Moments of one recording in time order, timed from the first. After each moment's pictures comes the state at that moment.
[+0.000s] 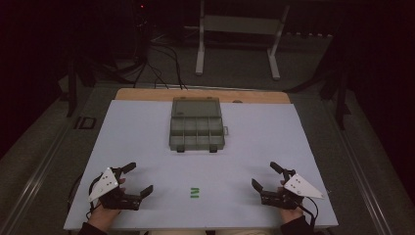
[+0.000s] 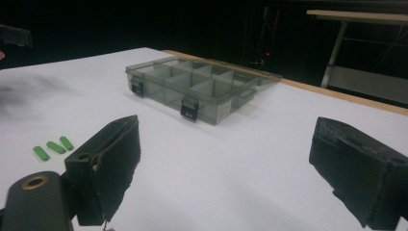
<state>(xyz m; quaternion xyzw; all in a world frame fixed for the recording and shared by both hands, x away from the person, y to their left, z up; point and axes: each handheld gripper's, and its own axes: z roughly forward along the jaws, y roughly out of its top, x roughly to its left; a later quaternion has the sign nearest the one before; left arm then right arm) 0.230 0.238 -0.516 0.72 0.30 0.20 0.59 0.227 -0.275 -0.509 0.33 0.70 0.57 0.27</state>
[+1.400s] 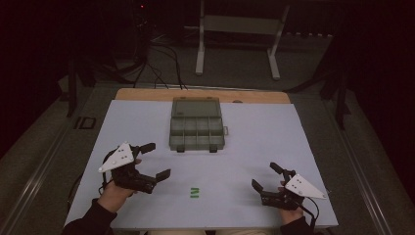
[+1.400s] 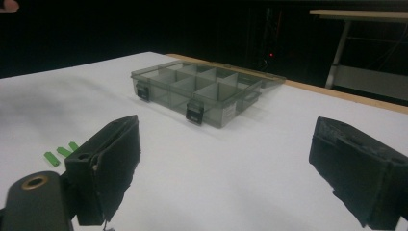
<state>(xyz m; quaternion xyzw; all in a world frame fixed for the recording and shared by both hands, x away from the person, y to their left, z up) 0.264 0.181 -0.431 0.75 0.25 0.13 0.60 0.225 -0.274 -0.506 0.33 0.70 0.58 0.27</state>
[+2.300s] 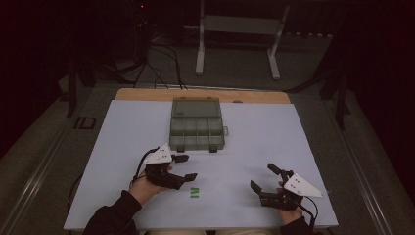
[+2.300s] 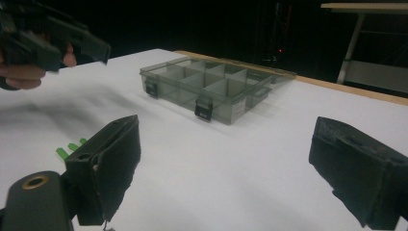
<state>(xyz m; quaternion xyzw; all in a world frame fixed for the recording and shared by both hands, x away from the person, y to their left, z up) 0.295 0.123 -0.484 0.83 0.22 0.03 0.52 0.226 -0.273 -0.508 0.33 0.70 0.58 0.25</state>
